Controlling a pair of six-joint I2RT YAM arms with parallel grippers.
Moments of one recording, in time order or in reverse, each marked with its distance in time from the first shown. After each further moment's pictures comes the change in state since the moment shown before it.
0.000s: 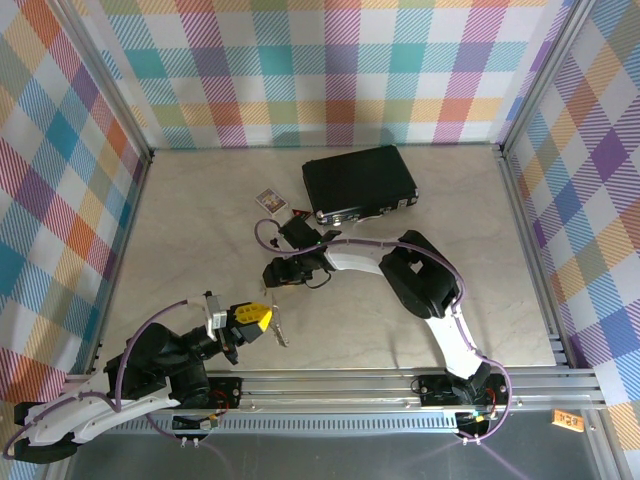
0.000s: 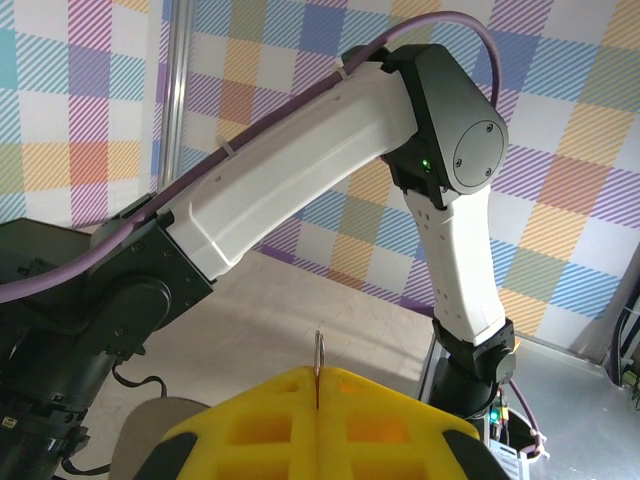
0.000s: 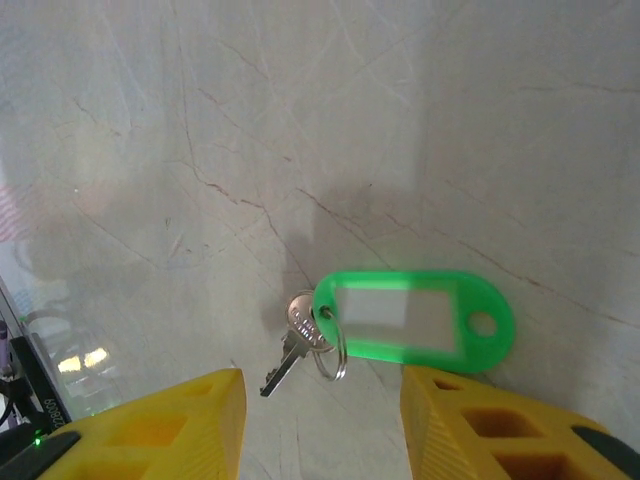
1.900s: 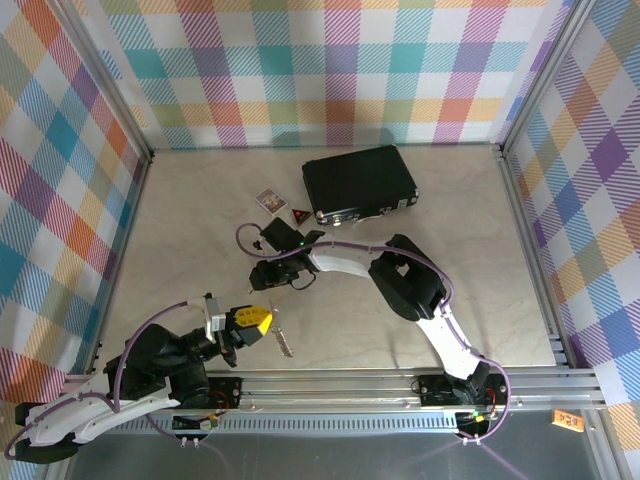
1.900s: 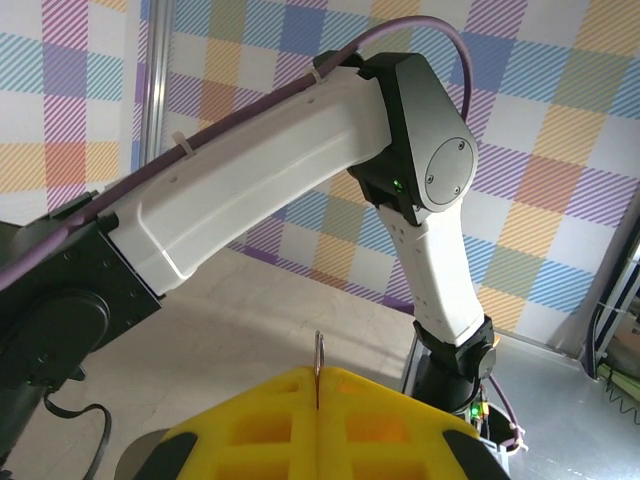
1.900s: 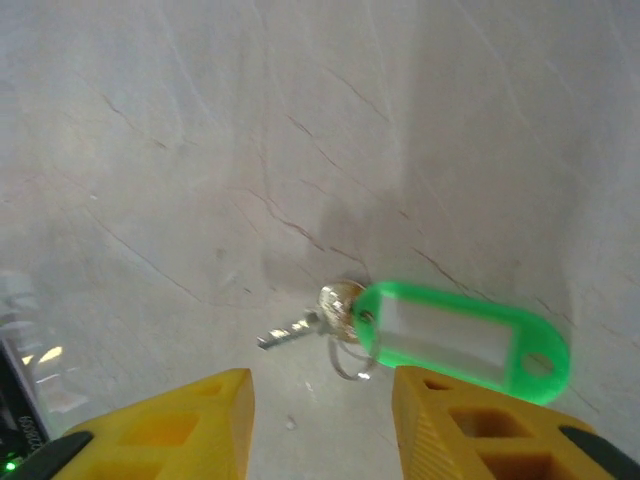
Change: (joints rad) left arm 0.000 -0.015 -0.005 0.001 0.041 -0.008; right arm 0.065 0.074 0.180 -0.092 0.071 -0.061
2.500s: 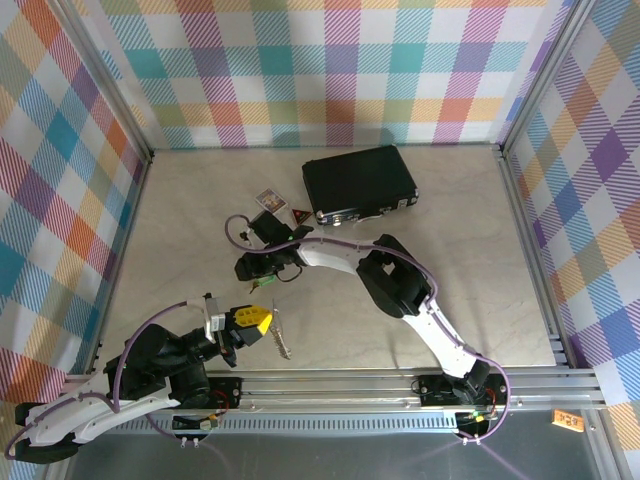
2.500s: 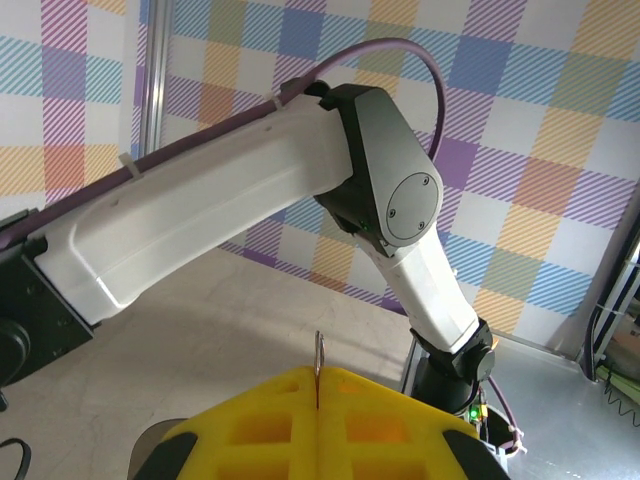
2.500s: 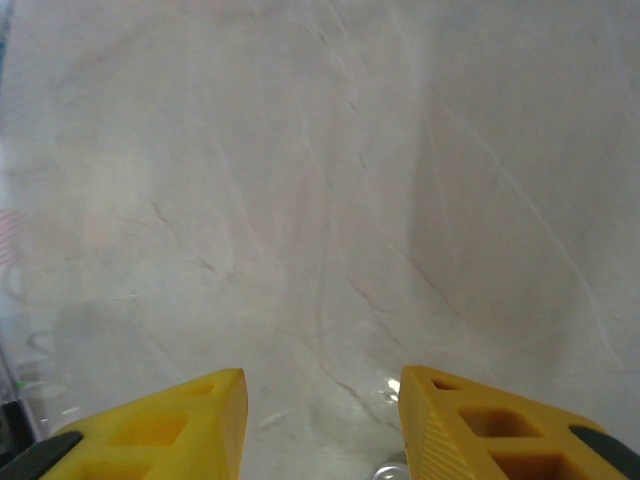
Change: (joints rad) left arm 0.000 0.000 0.000 0.005 0.000 0.000; right arm 0.000 0.146 0.195 0.009 -0.011 0.001
